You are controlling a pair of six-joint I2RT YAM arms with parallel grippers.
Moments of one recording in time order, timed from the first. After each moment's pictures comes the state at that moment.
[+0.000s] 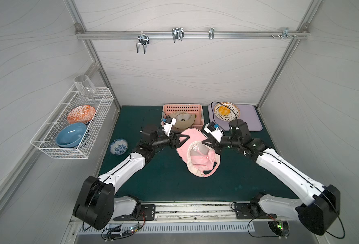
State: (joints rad) left arm -0.38 1.29 0.76 0.29 0.81 -0.44; right arm 0.62 1.18 1.03 -0.40 -0.55 -0.28
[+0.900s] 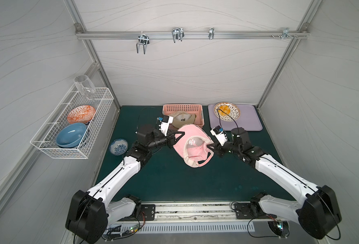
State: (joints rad) left arm -0.39 1.14 0.78 0.18 0.70 -0.41; right arm 0.53 1.16 0.78 -0.21 -0.40 -0.12
